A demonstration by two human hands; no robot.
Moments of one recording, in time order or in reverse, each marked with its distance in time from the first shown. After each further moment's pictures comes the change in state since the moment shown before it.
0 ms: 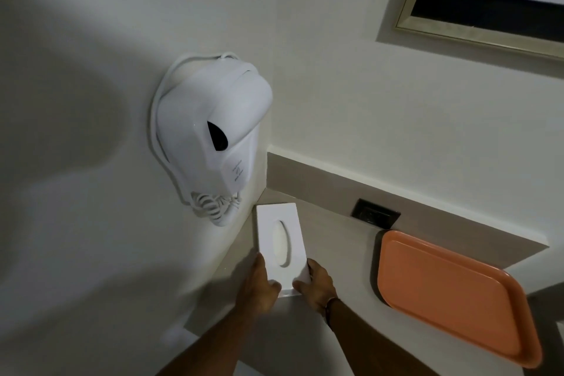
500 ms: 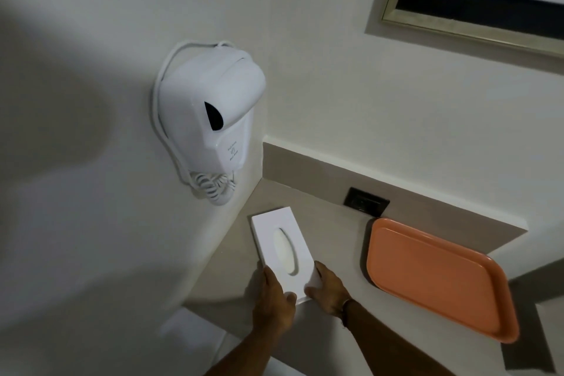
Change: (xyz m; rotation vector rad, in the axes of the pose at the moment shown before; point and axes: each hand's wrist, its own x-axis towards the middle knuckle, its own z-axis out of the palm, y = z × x) left_hand -0.068 0.000 0.060 0.009 -0.023 -0.062; right_hand -0.035 0.049 -0.038 -0.165 -0.132 -0.060
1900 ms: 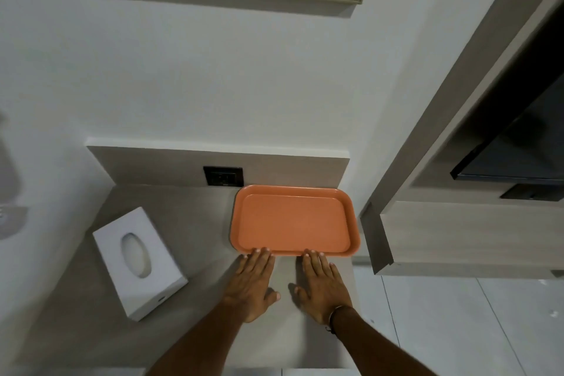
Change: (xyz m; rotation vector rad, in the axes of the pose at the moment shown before) left_hand -0.053 0.126 0.196 0.966 -0.319 0.870; right_hand -0.127 0.260 -0.135 -0.505 0.274 0.082
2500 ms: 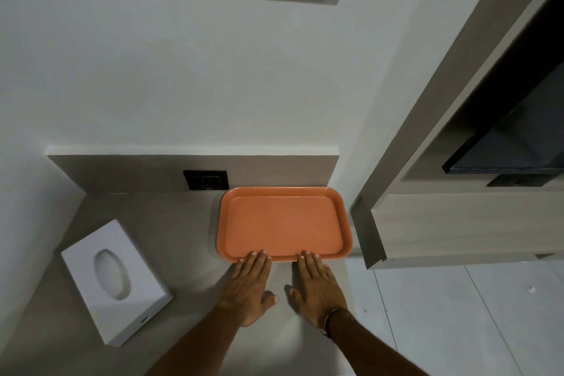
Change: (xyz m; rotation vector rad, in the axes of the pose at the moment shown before) left_hand 0.030 -0.001 -0.001 -0.016 -0.067 0.045; right_hand 0.020 0.012 0.013 0.028 0.018 0.040
